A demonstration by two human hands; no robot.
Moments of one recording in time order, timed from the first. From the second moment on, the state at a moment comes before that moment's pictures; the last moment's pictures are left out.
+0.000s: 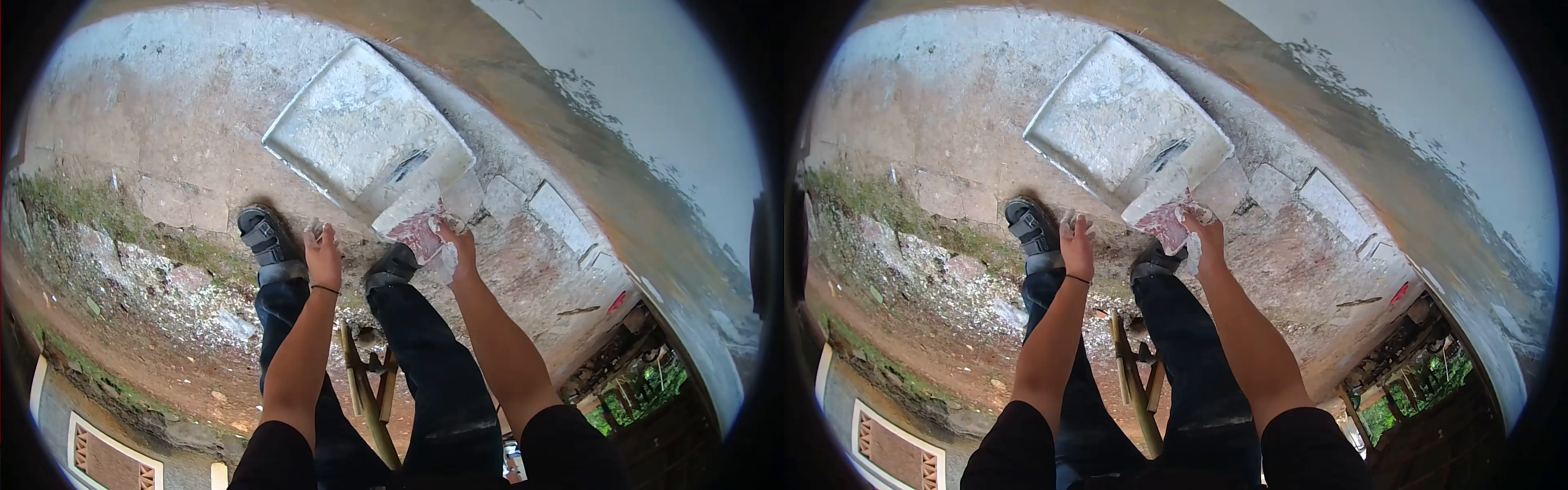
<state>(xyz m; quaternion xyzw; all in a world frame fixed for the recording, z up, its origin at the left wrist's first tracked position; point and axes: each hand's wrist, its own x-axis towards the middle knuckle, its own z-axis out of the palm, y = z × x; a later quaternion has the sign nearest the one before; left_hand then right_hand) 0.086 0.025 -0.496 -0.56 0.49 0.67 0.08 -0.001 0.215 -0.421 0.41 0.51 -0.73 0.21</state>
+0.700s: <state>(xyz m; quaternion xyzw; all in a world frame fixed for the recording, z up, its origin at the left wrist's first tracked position) 0.034 0.140 0.233 0.13 0.35 0.92 0.12 0.065 0.328 0.271 0.08 0.30 -0.94 -0.13</state>
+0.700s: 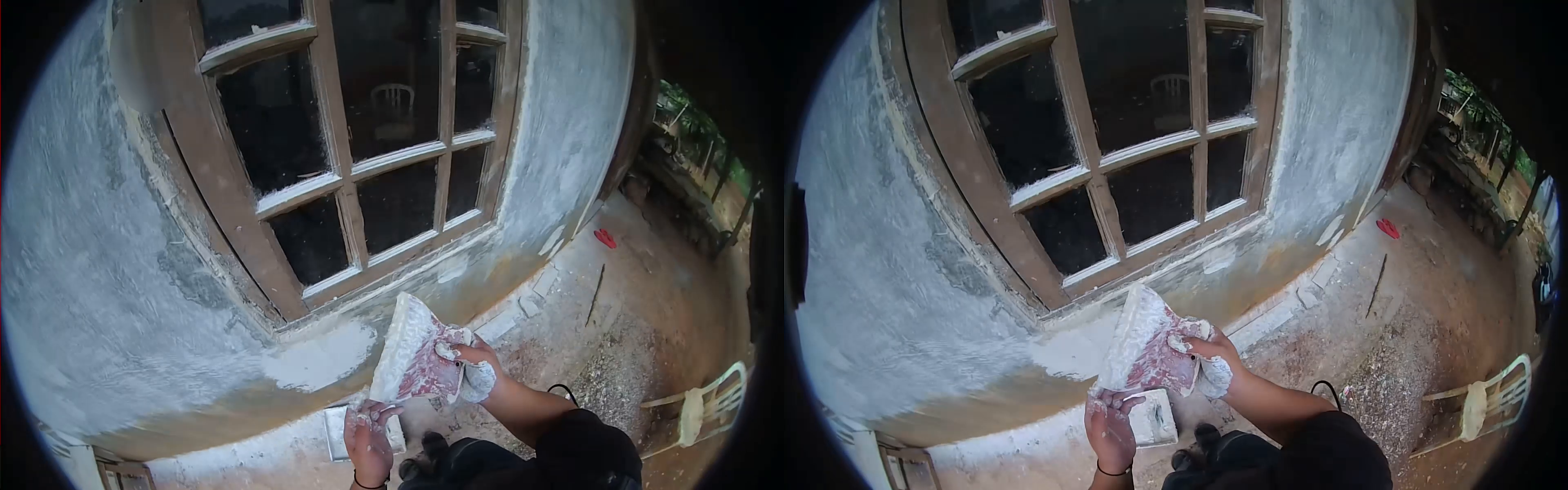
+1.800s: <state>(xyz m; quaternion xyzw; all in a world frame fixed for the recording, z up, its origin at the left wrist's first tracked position) 0.091 0.414 0.272 0.07 0.43 0.84 0.32 0.192 0.677 0.334 0.14 0.31 -0.88 -0.34</state>
